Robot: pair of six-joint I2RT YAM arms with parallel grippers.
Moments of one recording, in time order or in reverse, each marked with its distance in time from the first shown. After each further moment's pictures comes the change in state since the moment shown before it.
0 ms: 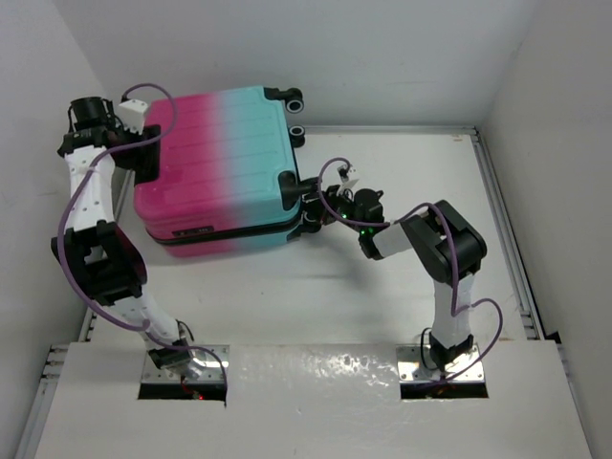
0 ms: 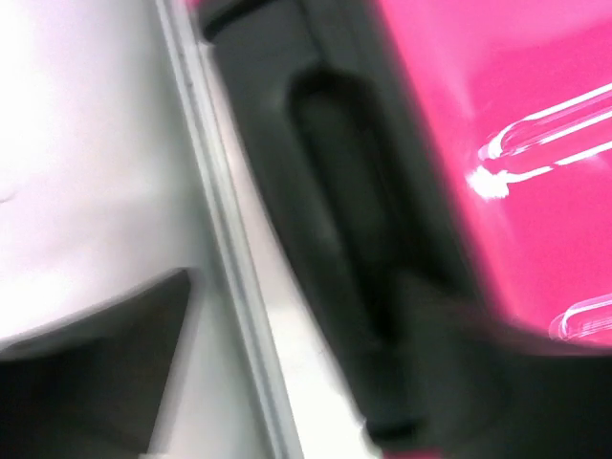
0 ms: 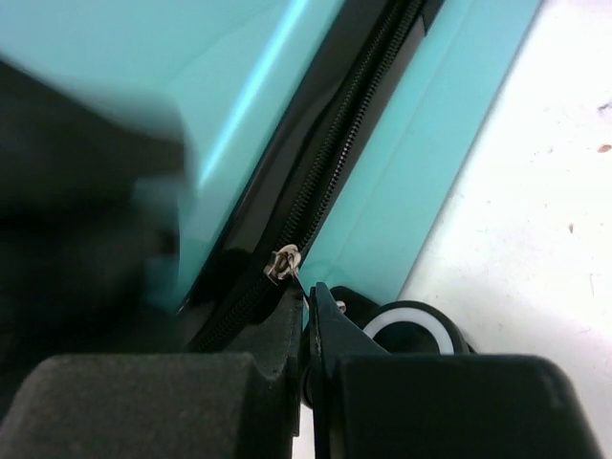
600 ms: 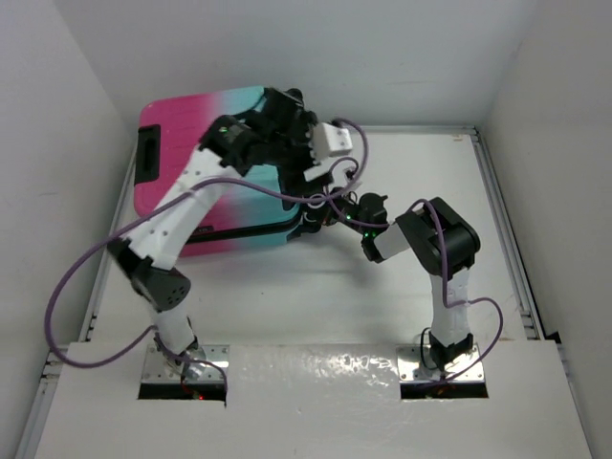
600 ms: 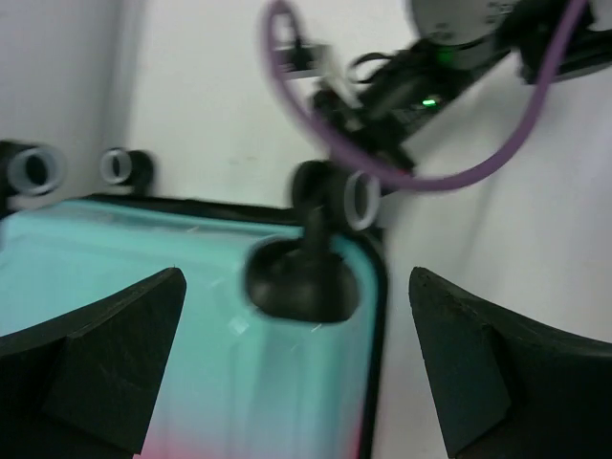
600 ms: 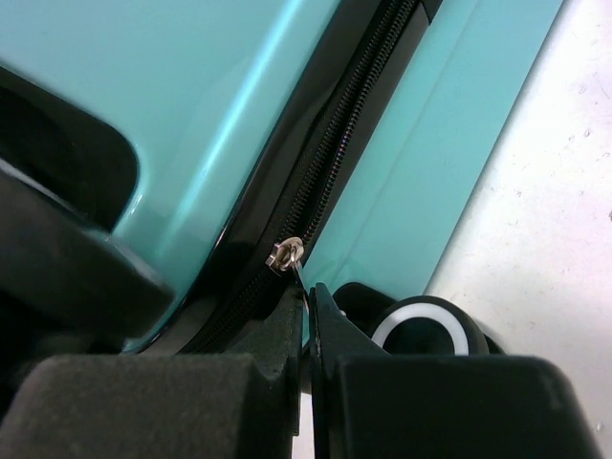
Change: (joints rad) left arm -0.978 -0.013 0.417 -0.331 -0.012 0.131; right arm -0.030 0.071 -0.022 0.169 -0.080 0.148
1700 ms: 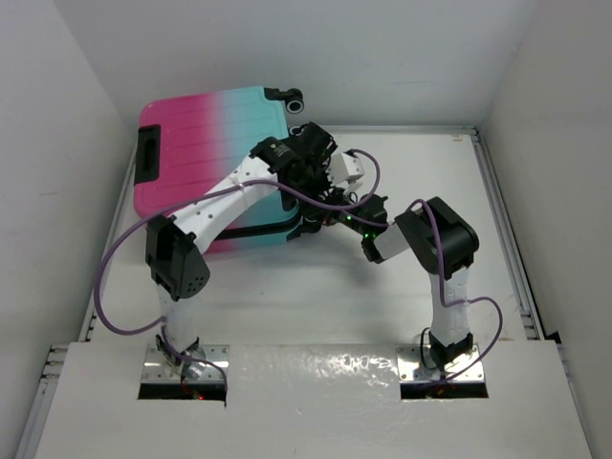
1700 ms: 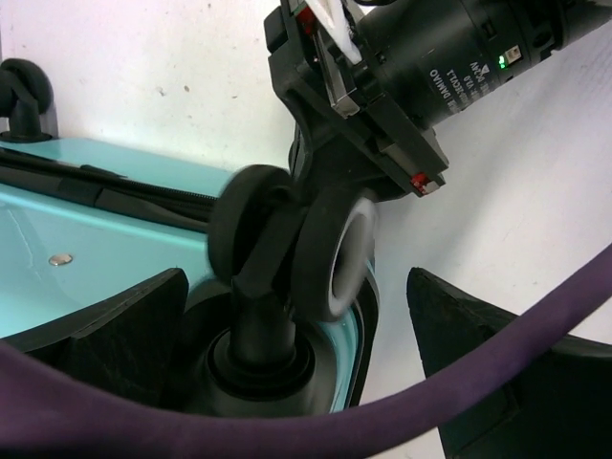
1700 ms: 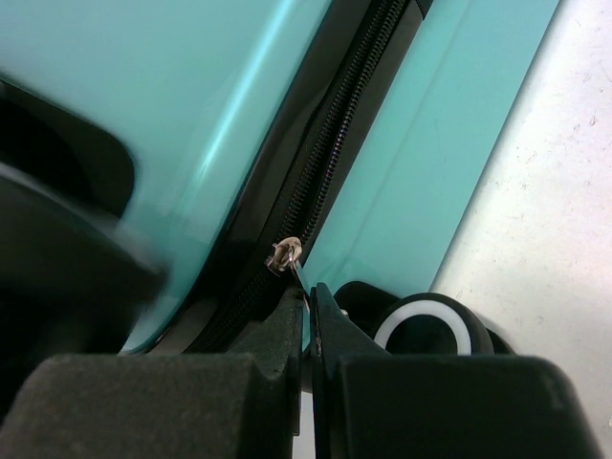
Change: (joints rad) left arm -0.083 0.186 -0.201 0.124 -0.198 -0.103; right arm -0.002 0.014 -0.003 0.025 0.002 0.049
